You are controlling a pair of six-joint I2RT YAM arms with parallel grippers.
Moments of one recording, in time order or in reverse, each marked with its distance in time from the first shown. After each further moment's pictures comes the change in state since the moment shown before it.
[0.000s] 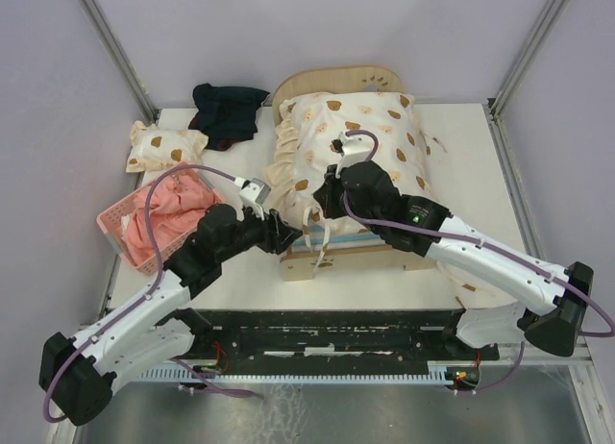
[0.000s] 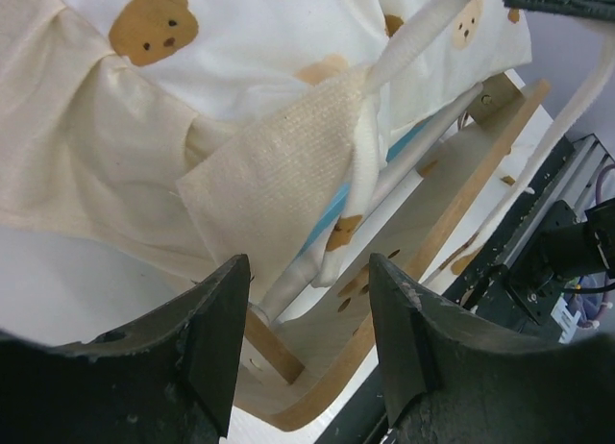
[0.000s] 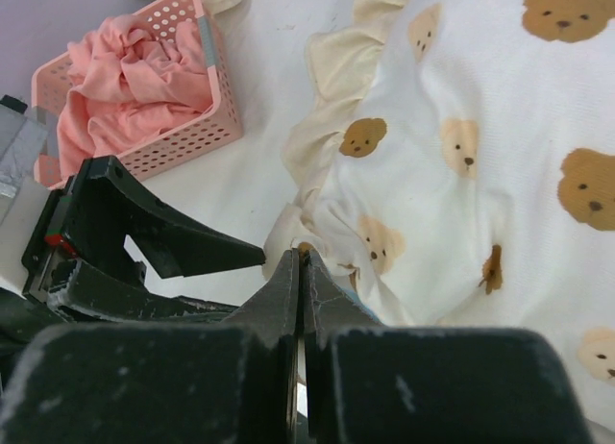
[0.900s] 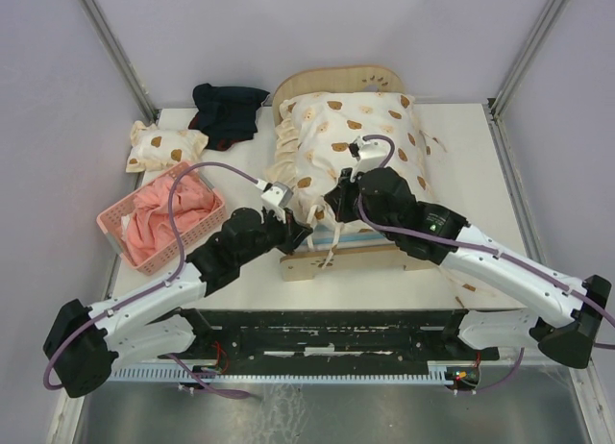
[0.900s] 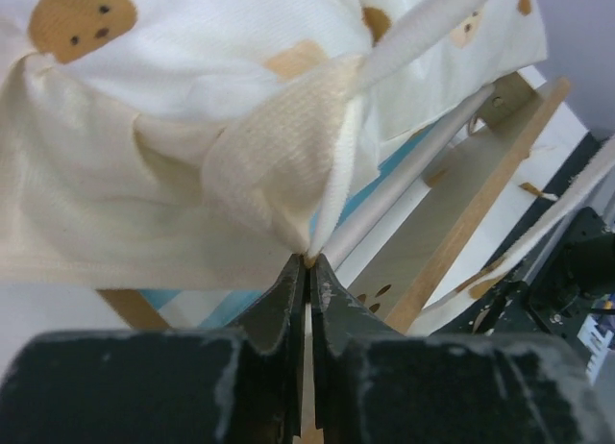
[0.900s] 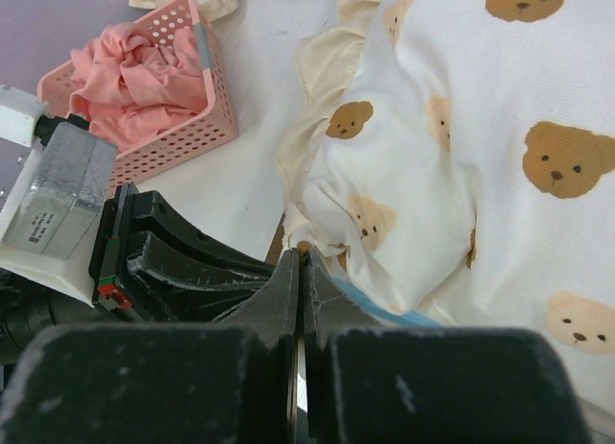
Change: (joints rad) left arm -0.183 0.168 0.000 0.190 -0.181 -0.005; right arm -0.026 -0.102 -0.083 0.008 -0.003 0.004
